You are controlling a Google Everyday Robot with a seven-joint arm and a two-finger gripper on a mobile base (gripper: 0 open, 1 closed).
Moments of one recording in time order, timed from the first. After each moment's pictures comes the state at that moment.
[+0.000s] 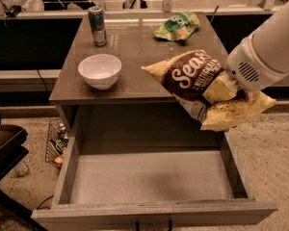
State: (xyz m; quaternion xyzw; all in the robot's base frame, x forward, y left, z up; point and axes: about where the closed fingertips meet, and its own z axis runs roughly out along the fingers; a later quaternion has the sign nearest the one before) arm 0.465 -0.154 0.926 -0.38 0.89 0.06 0.24
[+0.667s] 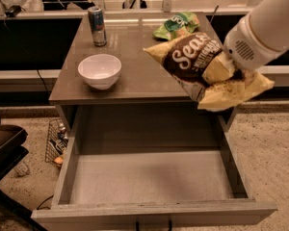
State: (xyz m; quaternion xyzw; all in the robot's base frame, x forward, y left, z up) arm 0.500 -0.155 0.948 -0.37 0.89 0.04 0.26
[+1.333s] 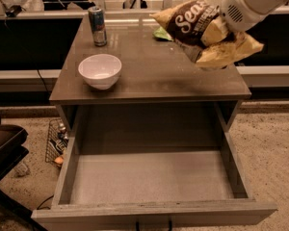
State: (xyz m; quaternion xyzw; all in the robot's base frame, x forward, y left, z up) arm 0.615 -0.177 0.974 -0.36 0.88 0.01 0.32
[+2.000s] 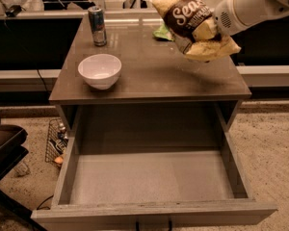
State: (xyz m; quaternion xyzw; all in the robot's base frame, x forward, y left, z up) arm 0.687 -0.172 0.954 -0.33 0.85 0.08 0.41
